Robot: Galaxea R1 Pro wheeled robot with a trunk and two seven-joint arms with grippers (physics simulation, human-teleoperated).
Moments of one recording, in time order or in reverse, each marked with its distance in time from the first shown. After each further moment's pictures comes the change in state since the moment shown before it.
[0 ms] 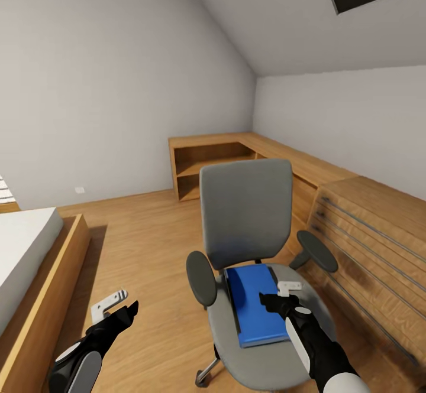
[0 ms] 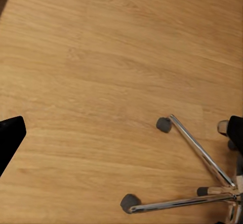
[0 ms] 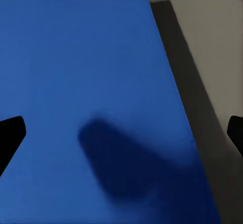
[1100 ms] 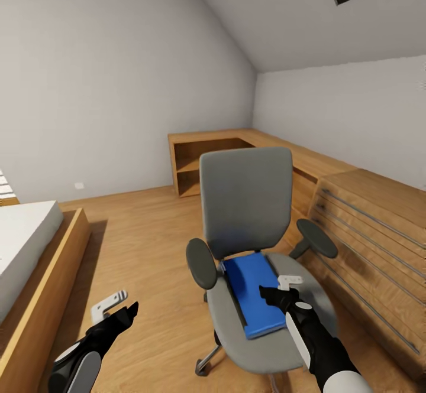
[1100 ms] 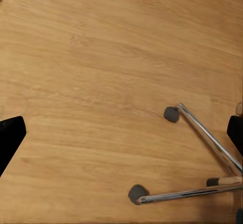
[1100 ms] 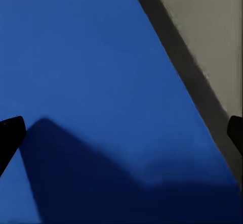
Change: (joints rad) left arm 0.000 0.003 0.004 0.008 0.002 0.005 -0.009; right arm 0.000 0.001 0.000 -0.054 -0.001 -0.001 0.000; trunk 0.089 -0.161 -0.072
